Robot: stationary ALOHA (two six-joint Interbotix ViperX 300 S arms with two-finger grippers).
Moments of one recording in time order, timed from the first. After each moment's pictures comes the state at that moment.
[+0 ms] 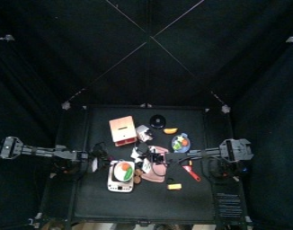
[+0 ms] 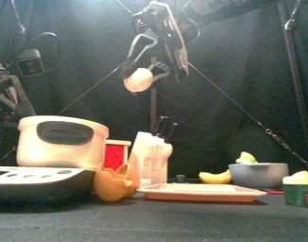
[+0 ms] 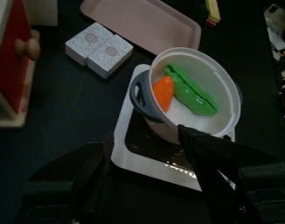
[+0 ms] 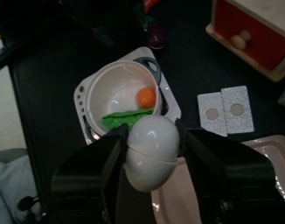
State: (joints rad) left arm 0.05 -0.75 1.36 -0.01 -0.04 -0.32; right arm 0.01 0.00 0.31 -0.23 0.38 0.74
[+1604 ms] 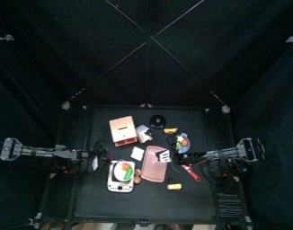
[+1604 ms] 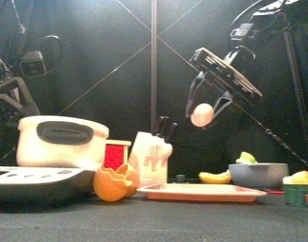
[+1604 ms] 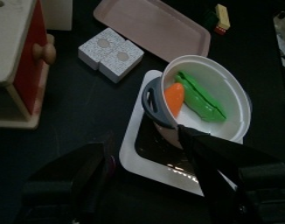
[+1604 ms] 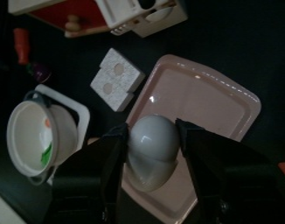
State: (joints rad) left arm 0.09 -0.75 1.35 0.00 -0.04 -0.32; right arm 0.06 -0.18 0.69 -0.87 0.57 2.07
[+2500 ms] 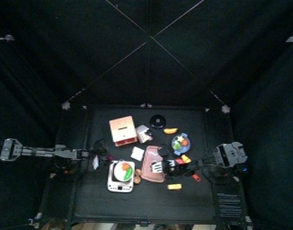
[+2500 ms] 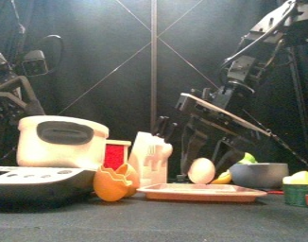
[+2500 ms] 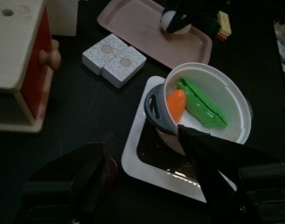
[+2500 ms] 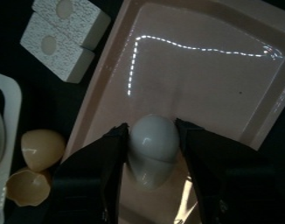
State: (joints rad) left arm 0.10 -0.75 1.34 0.00 -0.04 -0.32; right arm 0.19 0.16 0.61 -0.94 0.56 2.30
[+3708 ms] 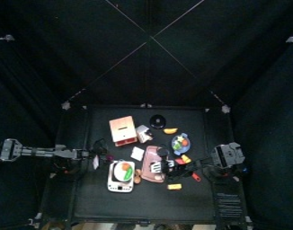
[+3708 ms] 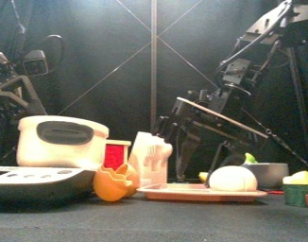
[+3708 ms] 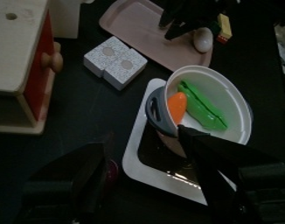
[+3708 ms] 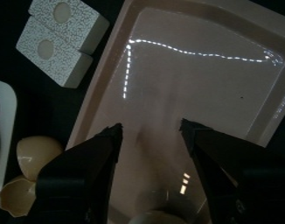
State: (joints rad) left arm 0.11 -0.75 1.33 0.00 -0.04 -0.32; right arm 0.19 0.18 0.59 -0.93 0.59 2.29
